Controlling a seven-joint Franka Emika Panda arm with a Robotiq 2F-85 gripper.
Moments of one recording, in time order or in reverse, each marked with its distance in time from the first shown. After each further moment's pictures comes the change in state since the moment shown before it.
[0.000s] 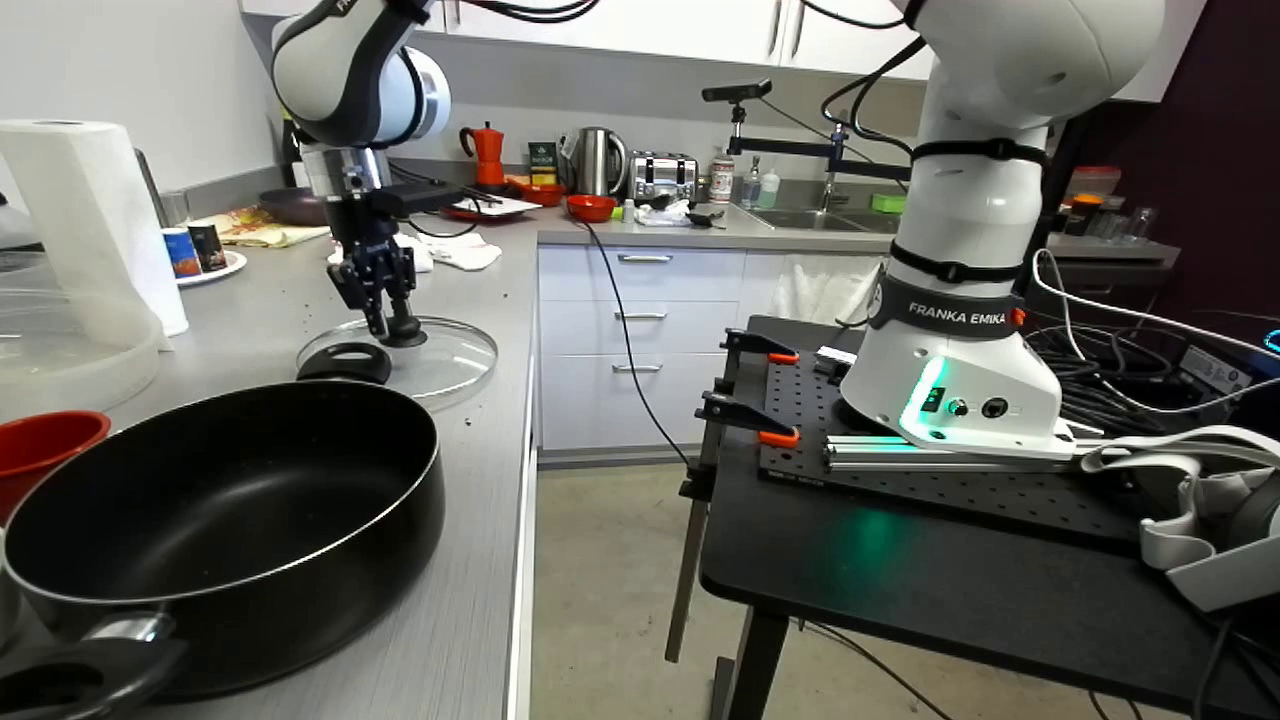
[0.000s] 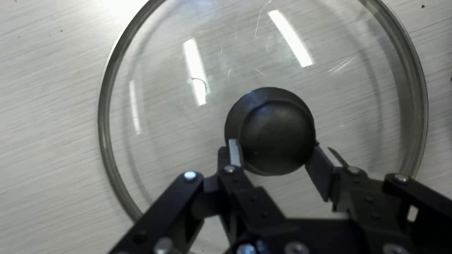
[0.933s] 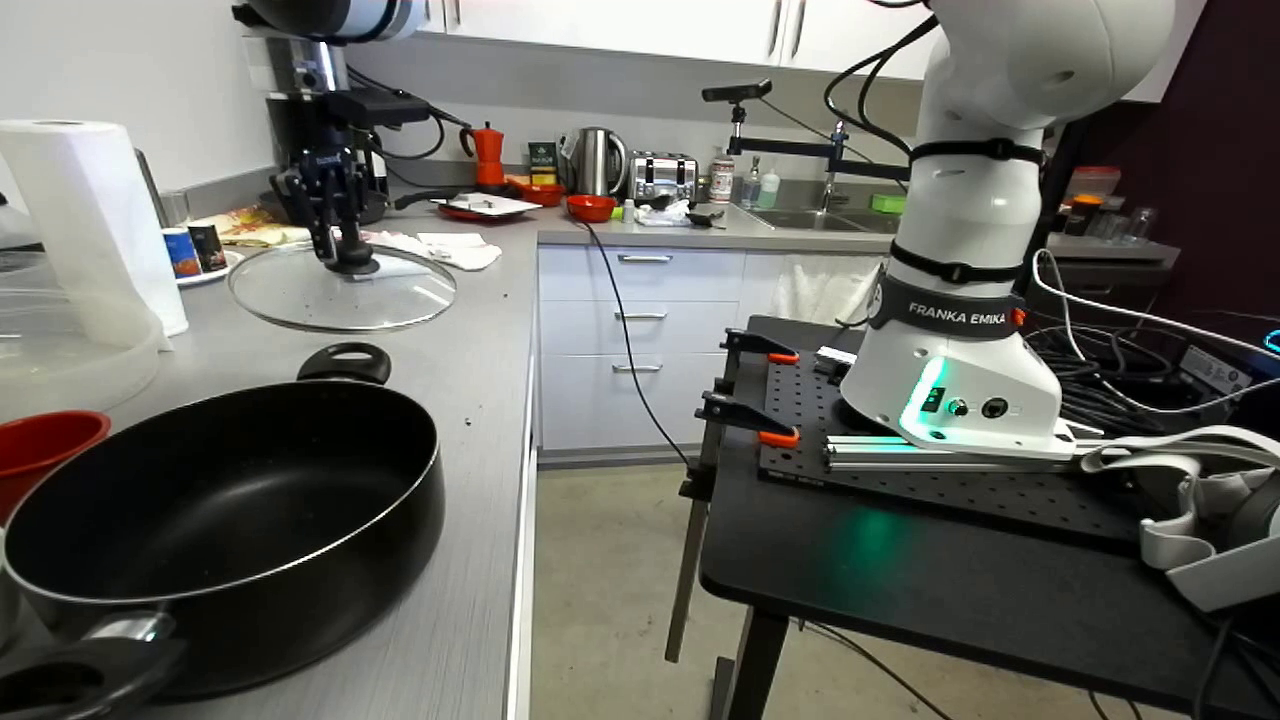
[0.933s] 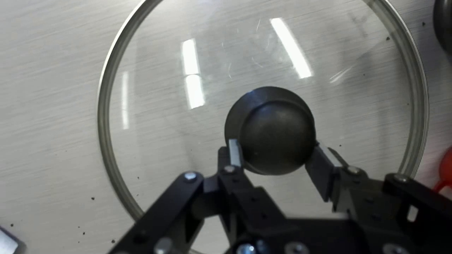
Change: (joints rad) arm 0.066 -0.172 -0.014 -0.028 -0.050 -0.007 0.003
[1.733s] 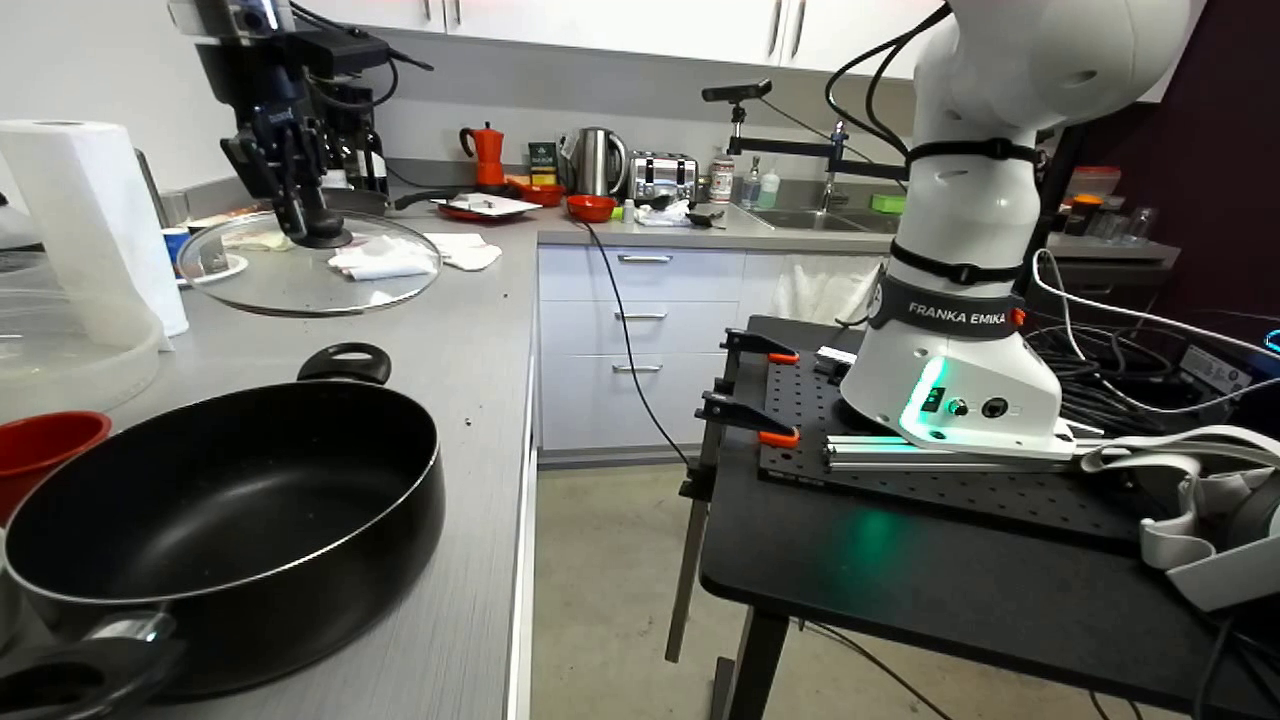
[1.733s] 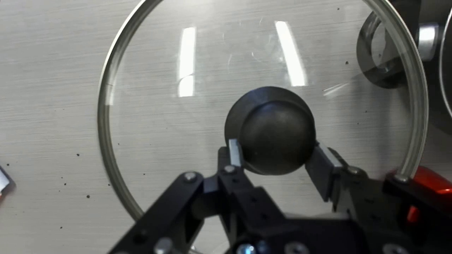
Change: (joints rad) arm 0.118 -0.080 0.002 -0.006 -0.122 -0.101 0.019
